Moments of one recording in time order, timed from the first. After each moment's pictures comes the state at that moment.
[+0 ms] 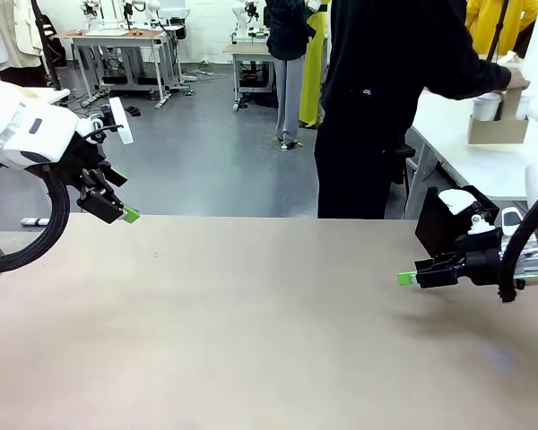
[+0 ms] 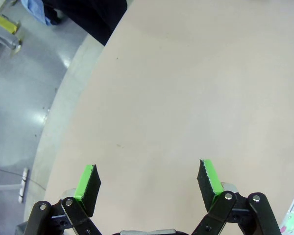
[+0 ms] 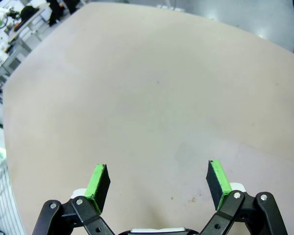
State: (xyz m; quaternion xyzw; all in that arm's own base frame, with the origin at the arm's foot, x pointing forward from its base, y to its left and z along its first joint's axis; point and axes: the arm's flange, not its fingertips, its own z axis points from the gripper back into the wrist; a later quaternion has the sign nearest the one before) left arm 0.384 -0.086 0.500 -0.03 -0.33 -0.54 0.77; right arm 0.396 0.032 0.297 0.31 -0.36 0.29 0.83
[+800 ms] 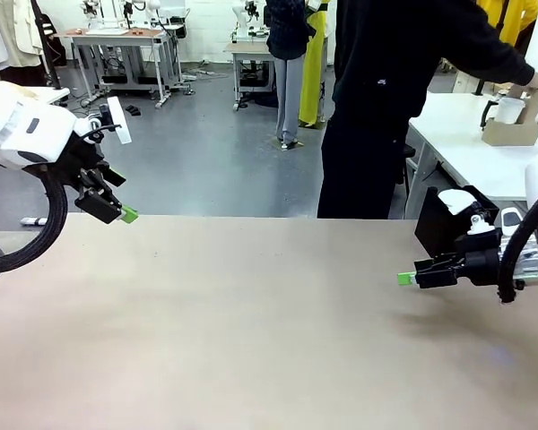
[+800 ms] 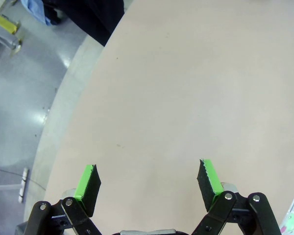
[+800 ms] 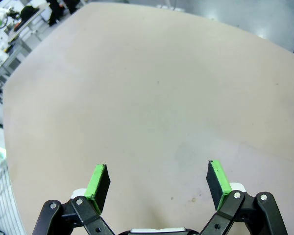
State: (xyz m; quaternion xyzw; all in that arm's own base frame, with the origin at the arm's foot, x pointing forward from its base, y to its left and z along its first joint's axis) left arm 0.384 -0.086 0.500 -0.03 -0.33 -0.54 0.77; right arm 0.396 0.032 0.297 0.31 -0.36 0.29 0.83
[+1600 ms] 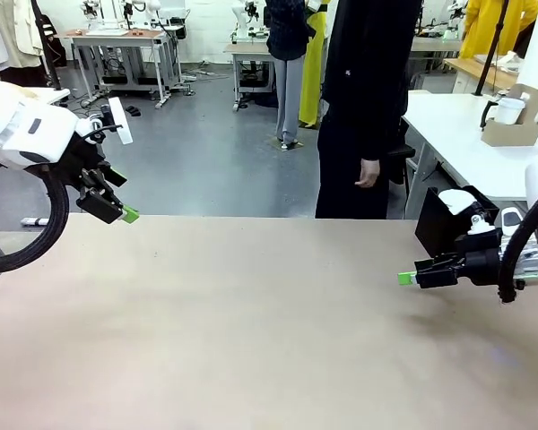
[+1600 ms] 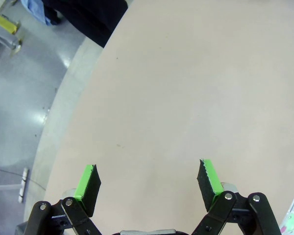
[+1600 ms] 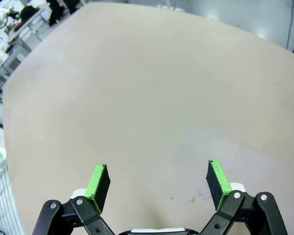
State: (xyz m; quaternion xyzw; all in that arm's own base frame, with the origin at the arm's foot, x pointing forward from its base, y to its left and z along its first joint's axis) left arm 0.384 -0.086 0.500 -0.03 -0.33 -0.54 0.77; right arm 0.396 0.032 0.297 0.31 -0.36 0.29 0.83
